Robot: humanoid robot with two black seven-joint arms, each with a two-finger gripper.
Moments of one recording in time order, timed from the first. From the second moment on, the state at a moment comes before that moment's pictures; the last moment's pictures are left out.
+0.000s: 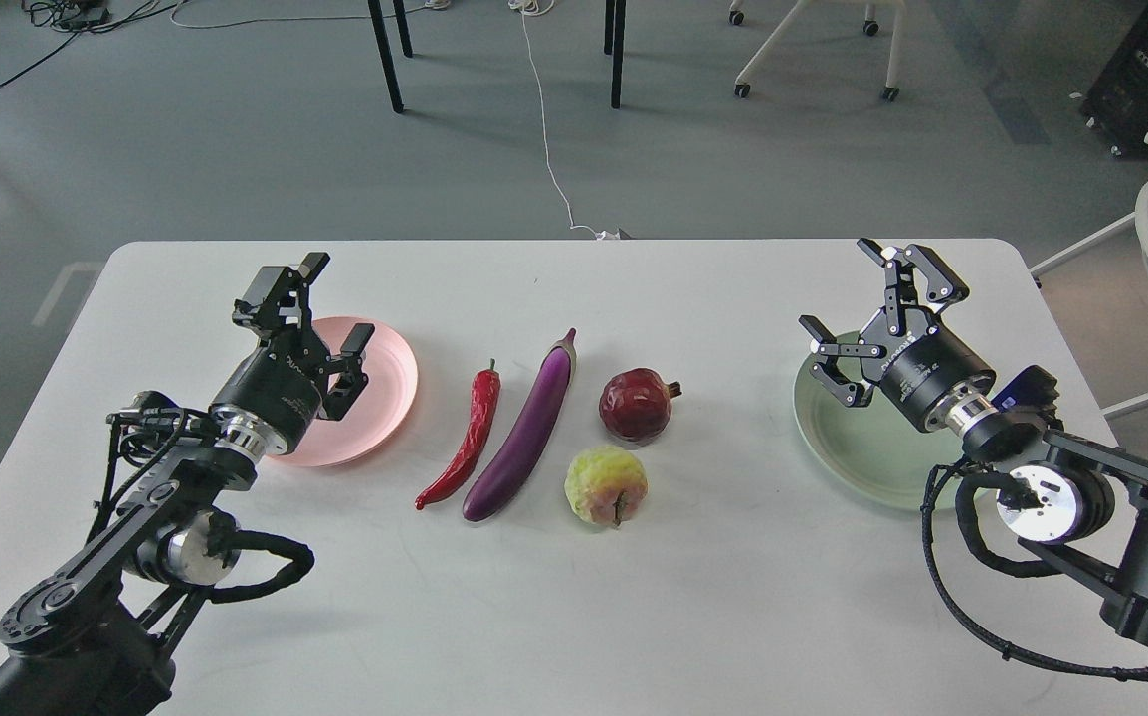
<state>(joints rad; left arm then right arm) -0.23 0.24 -1.14 -1.17 0.66 -0.14 -0.32 0.64 -0.56 0.30 1.07 0.14 0.28 0.49</state>
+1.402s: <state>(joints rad) -0.24 0.34 -1.13 -1.26 0.67 -0.14 -0.41 1.49 -0.09 -0.66 0.78 -1.14 0.27 0.49</state>
